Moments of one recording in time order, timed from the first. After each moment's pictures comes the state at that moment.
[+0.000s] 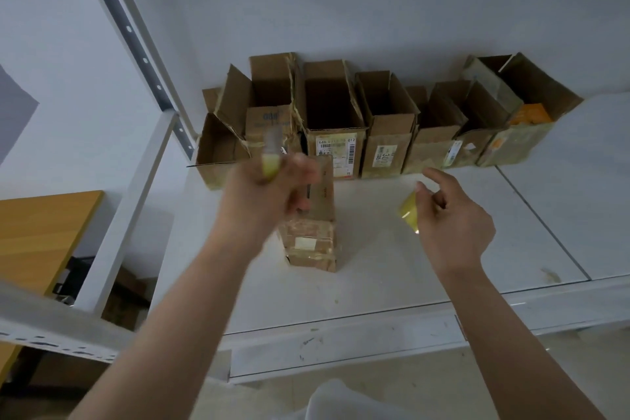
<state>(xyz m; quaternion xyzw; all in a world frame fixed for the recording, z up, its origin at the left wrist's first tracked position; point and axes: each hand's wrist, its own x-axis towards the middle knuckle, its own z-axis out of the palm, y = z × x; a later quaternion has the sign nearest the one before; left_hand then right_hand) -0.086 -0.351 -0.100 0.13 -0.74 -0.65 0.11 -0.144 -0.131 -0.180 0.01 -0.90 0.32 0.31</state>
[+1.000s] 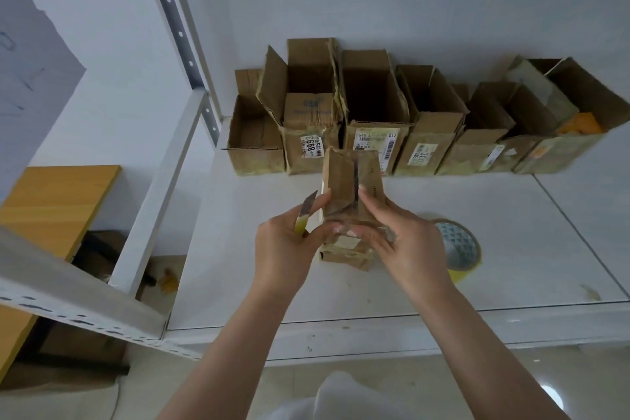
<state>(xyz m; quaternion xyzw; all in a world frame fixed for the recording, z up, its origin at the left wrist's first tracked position) -0.065 -0.384 -0.205 0.11 -0.78 -0.59 0.17 -0.107 -0.214 -0.178 0.26 -0.88 0.38 0.12</state>
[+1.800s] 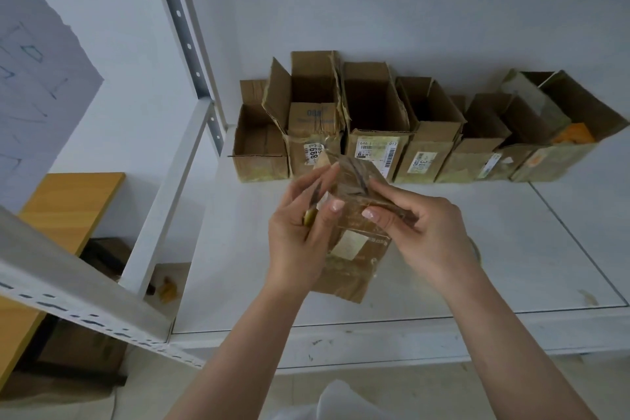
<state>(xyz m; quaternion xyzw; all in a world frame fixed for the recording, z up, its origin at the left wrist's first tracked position) -0.061 -0.369 -0.165 0.00 -0.72 -0.64 0.28 -0.104 -0.210 -0.138 0.20 -0.85 0.48 0.05</state>
